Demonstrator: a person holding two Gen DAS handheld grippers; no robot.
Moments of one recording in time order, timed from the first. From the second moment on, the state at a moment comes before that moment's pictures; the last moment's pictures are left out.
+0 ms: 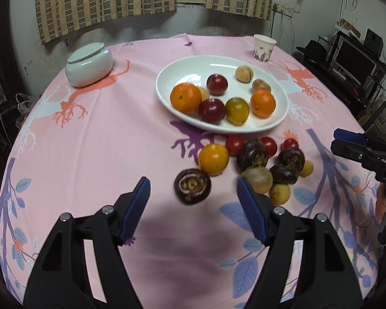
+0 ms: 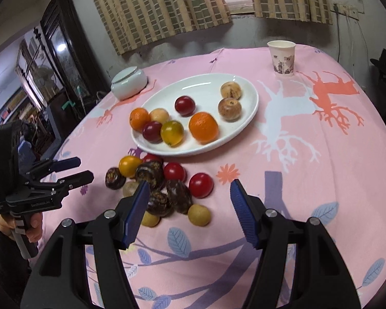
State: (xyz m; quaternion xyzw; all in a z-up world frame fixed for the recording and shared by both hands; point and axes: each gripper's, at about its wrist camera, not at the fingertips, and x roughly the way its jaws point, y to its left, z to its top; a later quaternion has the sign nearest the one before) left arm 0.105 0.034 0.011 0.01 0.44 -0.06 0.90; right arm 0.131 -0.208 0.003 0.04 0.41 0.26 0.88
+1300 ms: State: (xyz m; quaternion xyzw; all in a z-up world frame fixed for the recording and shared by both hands) left arm 0.106 0.043 -0.021 -0.01 0.46 -0.08 0.89; right arm 0.123 -0.164 -0.054 -0.14 0.43 0.22 0.86
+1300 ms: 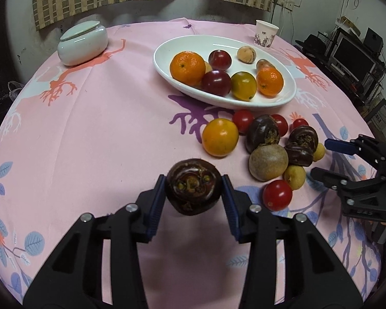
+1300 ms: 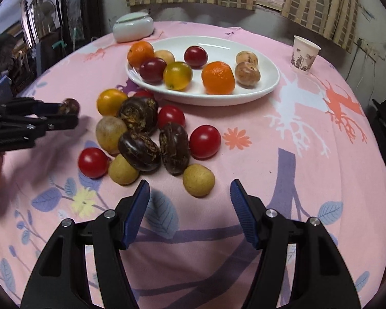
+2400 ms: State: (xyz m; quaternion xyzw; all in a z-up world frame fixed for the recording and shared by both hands) left arm 0.073 0.013 0.051 0.03 0.40 -0.12 0.91; right arm 0.087 -0.207 0.044 -0.06 0.34 0.26 0.90
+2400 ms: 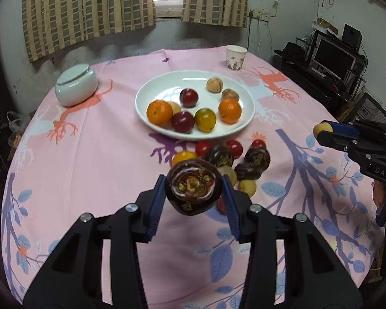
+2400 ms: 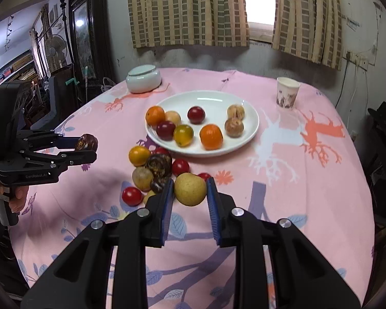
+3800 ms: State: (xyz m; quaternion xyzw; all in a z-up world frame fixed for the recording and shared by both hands) left arm 0.232 -0.005 0.042 0.00 0.40 -0.08 0.91; right arm 0.246 -0.156 0.001 -0.01 0.40 0.25 0.88
